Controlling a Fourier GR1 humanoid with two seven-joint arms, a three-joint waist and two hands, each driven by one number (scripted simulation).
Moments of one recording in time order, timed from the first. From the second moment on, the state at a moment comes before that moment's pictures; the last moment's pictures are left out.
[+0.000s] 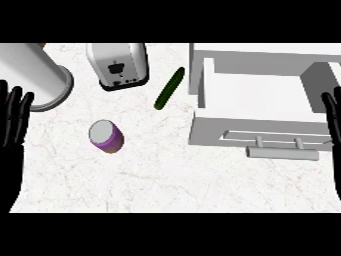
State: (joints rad) left arm 0.02 0.10 0.01 -2.10 -0.01 0.01 -0.03; right arm 0.02 -0.10 -0.03 -2.10 -0.03 0.00 -0.01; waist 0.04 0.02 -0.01
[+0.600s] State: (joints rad) left arm -0.04 0.42 -0.07 -1.89 0.42 -0.61 -0.01; right arm 0.06 -0.09 -0.05 -2.04 -0.03 -0.04 0.10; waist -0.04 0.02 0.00
